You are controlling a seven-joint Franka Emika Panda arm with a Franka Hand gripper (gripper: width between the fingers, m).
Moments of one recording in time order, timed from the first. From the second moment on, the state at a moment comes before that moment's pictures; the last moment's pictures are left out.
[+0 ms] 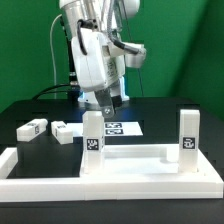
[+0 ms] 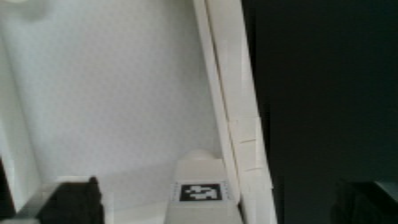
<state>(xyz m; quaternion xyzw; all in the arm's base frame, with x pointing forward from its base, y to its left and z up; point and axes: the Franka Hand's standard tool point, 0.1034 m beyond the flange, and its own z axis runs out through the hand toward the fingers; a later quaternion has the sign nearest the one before) 0.657 -0.032 0.134 -0.62 0.78 0.04 0.10</state>
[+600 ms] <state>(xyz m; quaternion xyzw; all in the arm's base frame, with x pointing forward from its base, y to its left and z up) 0.644 0.011 0.123 -0.64 0.76 0.05 0.10</state>
